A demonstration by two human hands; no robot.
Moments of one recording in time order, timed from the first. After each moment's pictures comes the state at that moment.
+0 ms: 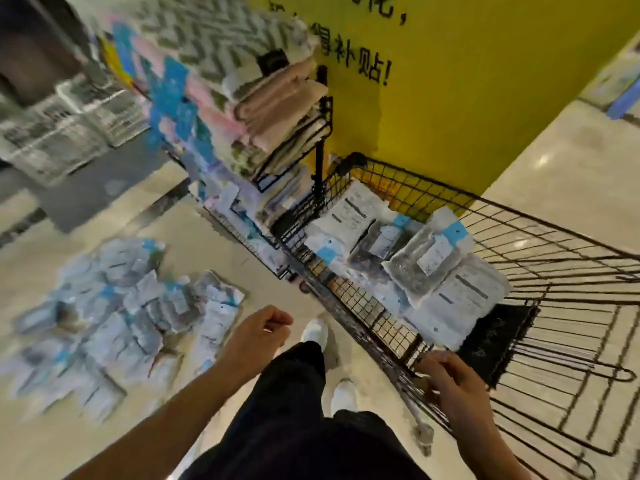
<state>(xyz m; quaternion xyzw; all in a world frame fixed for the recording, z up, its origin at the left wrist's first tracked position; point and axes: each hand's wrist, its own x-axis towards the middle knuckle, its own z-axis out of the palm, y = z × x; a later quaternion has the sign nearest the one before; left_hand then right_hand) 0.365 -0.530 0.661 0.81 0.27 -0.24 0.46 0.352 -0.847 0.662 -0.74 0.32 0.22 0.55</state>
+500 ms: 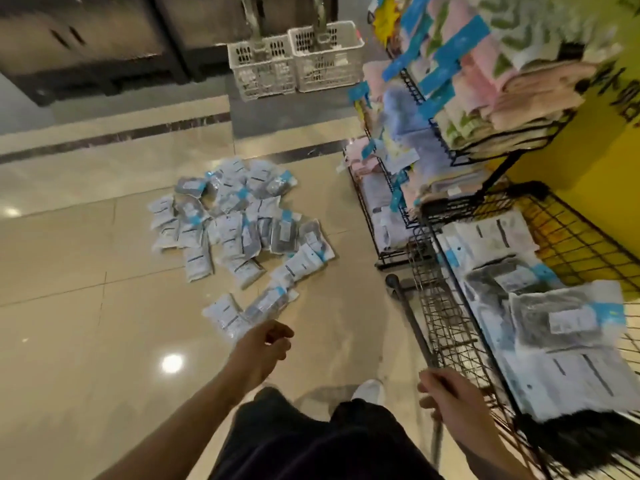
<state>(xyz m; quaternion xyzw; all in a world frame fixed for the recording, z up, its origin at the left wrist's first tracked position) 0.106 -0.484 0.645 0.67 0.51 -0.12 0.52 0.293 -0.772 0.630 -0.82 0.02 0.40 0.40</state>
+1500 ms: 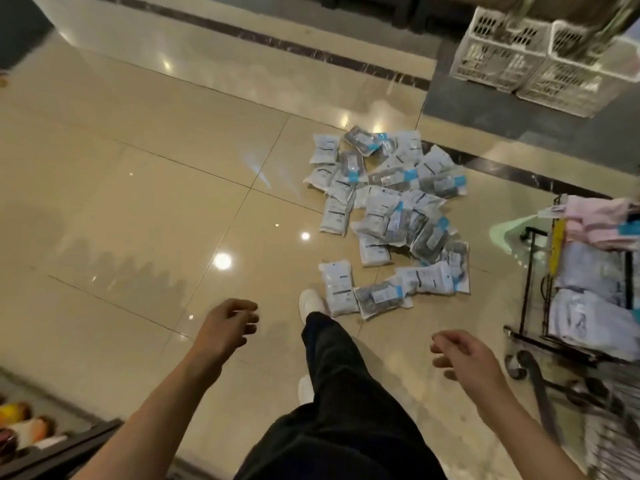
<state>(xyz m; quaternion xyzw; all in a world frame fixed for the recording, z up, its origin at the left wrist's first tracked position) -0.289 -0.276 0.631 0.38 0.74 0.13 0.54 0.084 -0.394 0.615 -0.82 -0.20 0.47 0.25</state>
